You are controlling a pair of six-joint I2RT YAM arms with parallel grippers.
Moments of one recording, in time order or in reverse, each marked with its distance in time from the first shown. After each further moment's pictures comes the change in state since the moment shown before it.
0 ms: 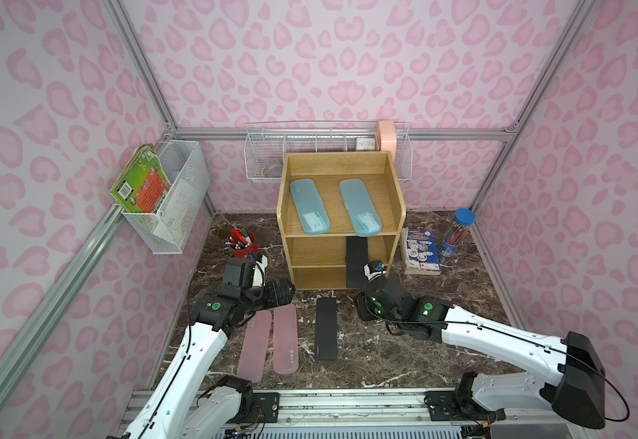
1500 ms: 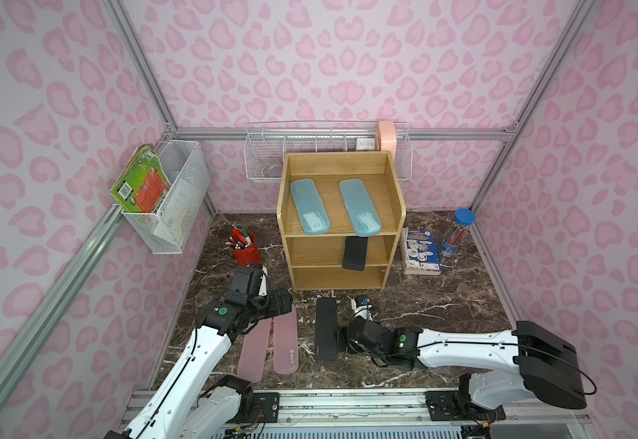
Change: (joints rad) left arm -0.053 -0.022 -0.089 -0.019 -0.143 -0.074; right arm 0.237 0.180 -0.198 0.301 0.050 0.253
